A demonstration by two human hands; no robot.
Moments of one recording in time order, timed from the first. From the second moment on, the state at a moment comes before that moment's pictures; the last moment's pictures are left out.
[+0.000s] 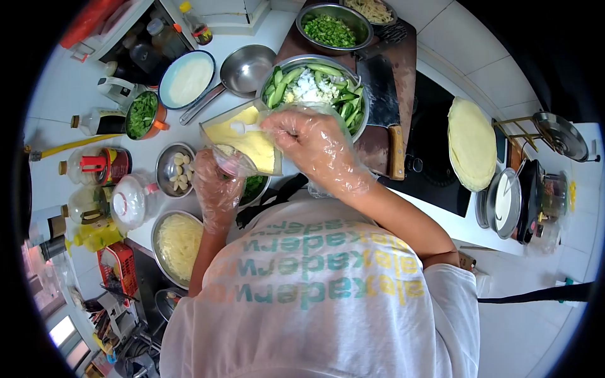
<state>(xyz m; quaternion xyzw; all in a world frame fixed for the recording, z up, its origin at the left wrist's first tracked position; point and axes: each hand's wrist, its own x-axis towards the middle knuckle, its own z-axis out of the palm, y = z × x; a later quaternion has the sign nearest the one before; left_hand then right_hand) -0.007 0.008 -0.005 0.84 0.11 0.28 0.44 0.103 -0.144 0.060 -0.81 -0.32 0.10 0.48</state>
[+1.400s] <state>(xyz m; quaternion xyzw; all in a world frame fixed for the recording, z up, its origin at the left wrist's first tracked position) 0.050 0.102 0.043 0.70 0.18 0.51 0.47 0.097 -0.170 0.134 -0.80 -0.51 -0.20 0.25</state>
